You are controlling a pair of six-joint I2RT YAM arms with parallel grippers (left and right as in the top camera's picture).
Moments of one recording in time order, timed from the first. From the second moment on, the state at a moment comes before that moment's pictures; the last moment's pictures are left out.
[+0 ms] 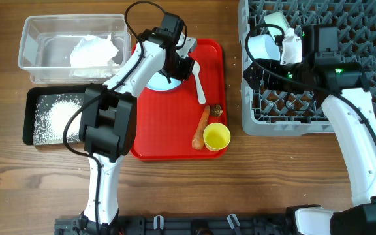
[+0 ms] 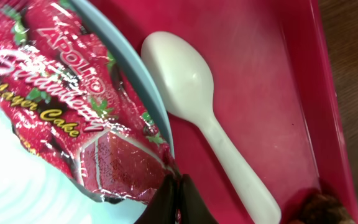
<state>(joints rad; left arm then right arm) -0.37 2.29 1.86 -0.86 0.27 -0.02 0.09 1.49 1.36 -0.91 -0.37 0.17</state>
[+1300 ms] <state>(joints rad) 0.06 1.85 1.89 -1.07 -0.01 -0.26 0.47 2.19 1.89 -0.56 -0.20 0.35</state>
